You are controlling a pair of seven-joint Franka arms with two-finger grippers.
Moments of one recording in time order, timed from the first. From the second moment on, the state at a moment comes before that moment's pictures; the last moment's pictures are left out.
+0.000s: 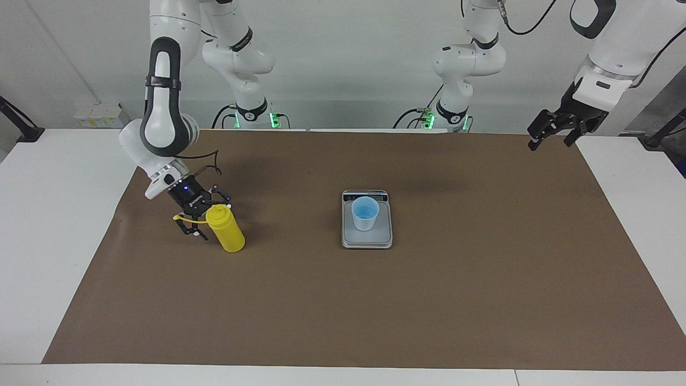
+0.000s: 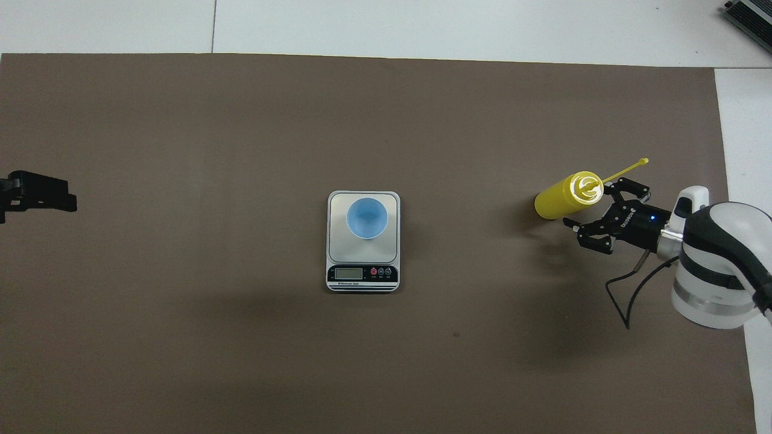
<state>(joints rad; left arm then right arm) 0.01 -0.09 -0.02 -1.67 -0.03 1.60 -0.11 -0.20 0.14 0.02 -2.28 1.24 2.43 -2.04</state>
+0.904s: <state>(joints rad) 0.01 -0.09 -0.02 -1.67 -0.03 1.60 -0.11 -0.40 0.12 0.02 -2.28 0.95 2.42 -2.04</state>
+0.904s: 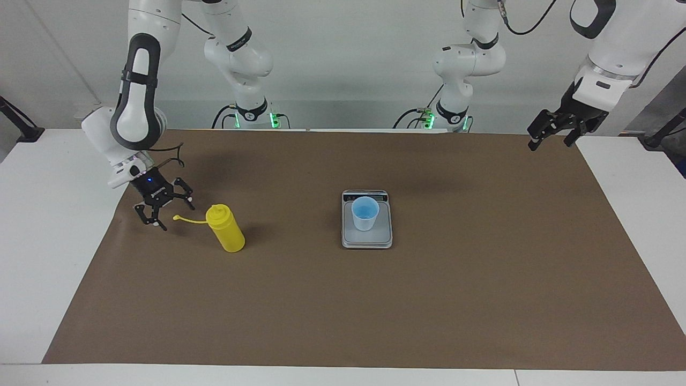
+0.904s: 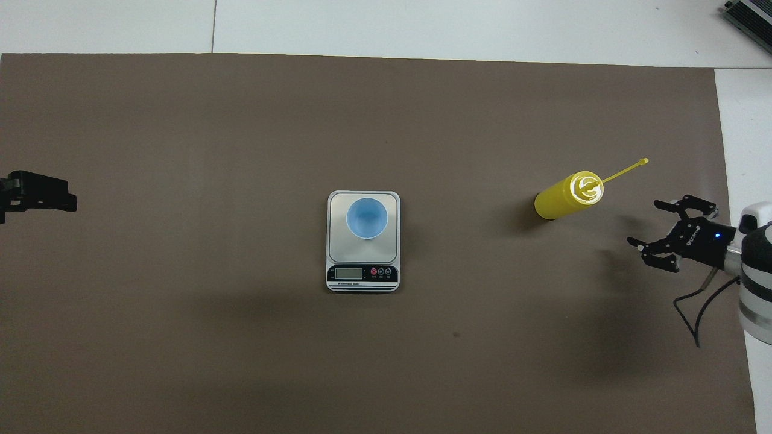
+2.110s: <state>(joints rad) 0.01 -0.09 -0.02 -1.67 -0.03 1.60 -0.11 -0.31 -0.09 0.04 -2.13 0.34 2.21 -0.97</state>
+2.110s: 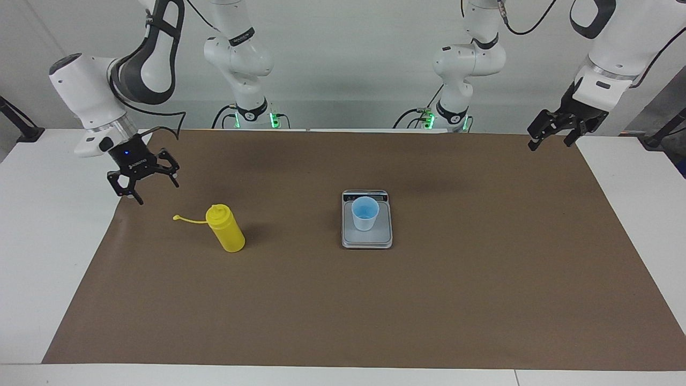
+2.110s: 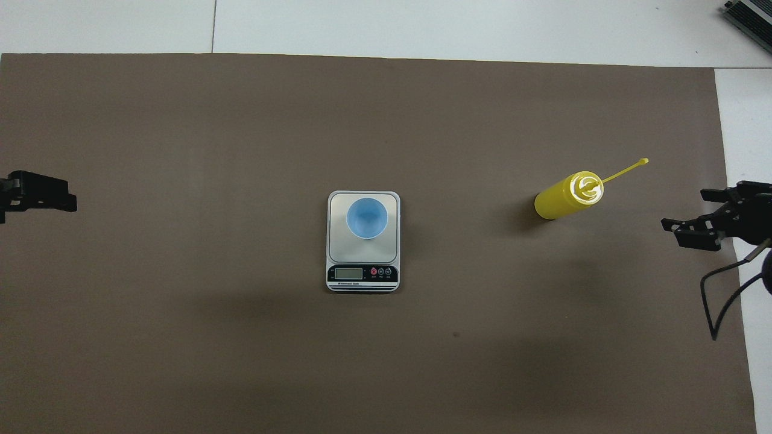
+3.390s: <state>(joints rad) 0.01 -0.09 -0.02 -1.67 -0.03 1.60 -0.11 -0.04 -0.04 0.05 -1.62 -0.03 1.68 0.12</state>
